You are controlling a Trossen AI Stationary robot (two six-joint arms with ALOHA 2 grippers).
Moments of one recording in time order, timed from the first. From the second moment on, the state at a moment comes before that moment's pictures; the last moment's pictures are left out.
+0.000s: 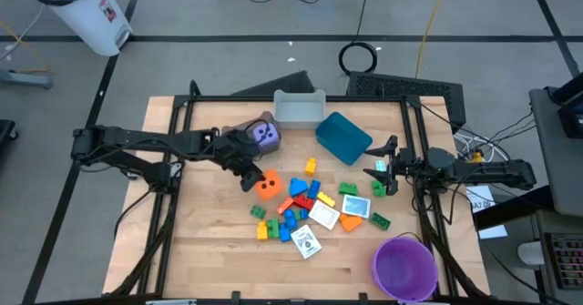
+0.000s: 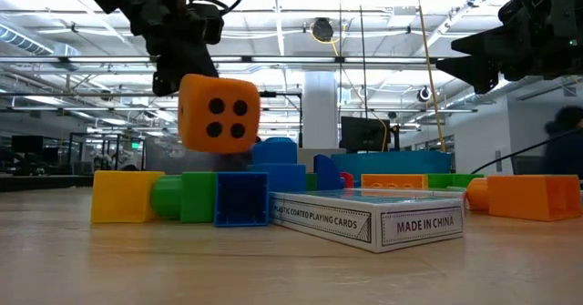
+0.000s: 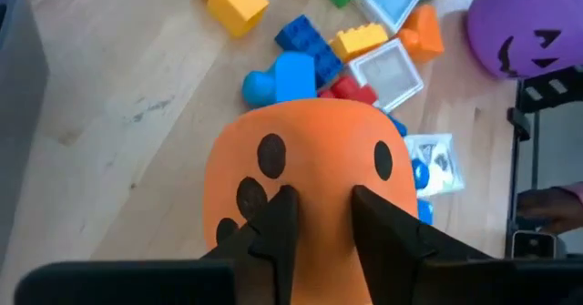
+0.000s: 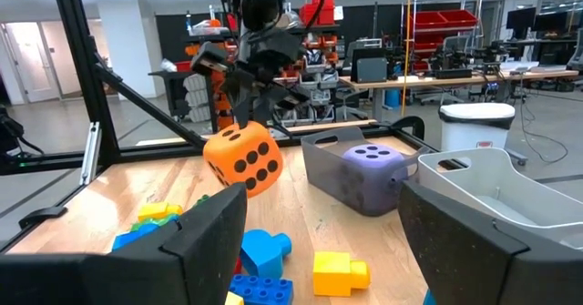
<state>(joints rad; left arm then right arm) 0.11 1.25 0.83 -0.37 0.23 -0.52 -0.01 0.13 0.02 0.19 0.10 0.06</state>
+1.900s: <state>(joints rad) 0.00 1.48 0.83 -0.41 0.23 -0.52 -0.01 0.13 0.01 0.19 0.10 0.06</state>
